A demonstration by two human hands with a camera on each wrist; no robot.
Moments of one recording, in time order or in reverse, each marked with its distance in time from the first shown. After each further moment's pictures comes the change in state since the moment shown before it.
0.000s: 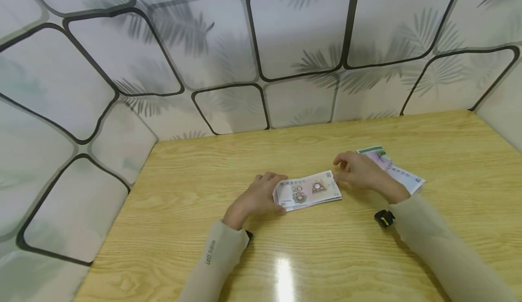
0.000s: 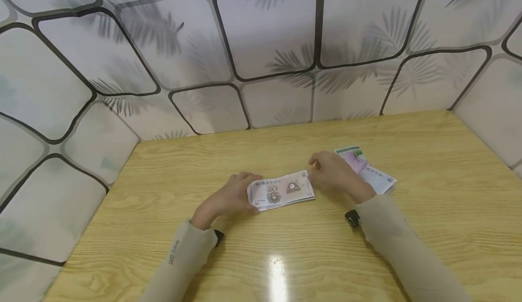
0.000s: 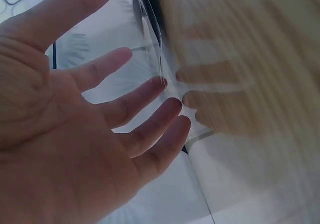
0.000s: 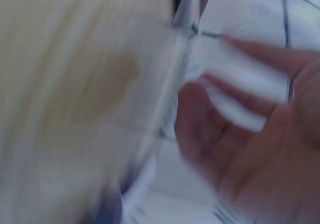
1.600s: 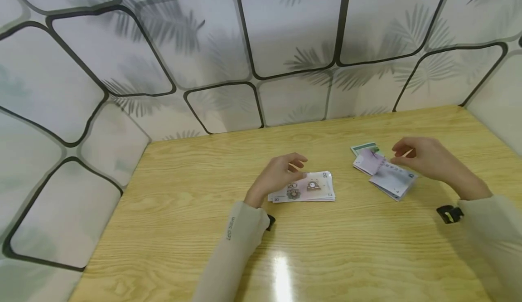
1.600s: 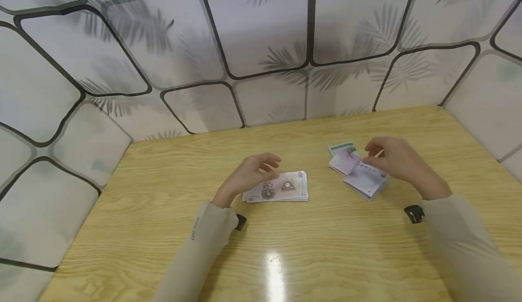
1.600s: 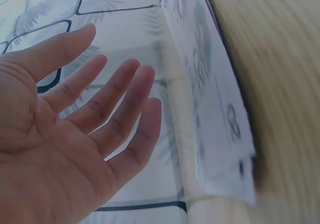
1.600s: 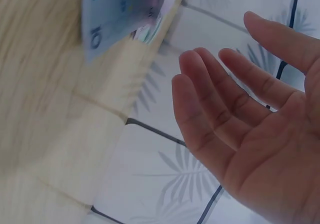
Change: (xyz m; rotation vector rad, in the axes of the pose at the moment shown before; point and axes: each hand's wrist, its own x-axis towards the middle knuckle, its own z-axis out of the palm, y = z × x) left_hand 0.058 0.030 -0.005 -0.329 0.068 0.148; right_hand -0.068 0.049 -0.090 -0.253 0.186 0.148
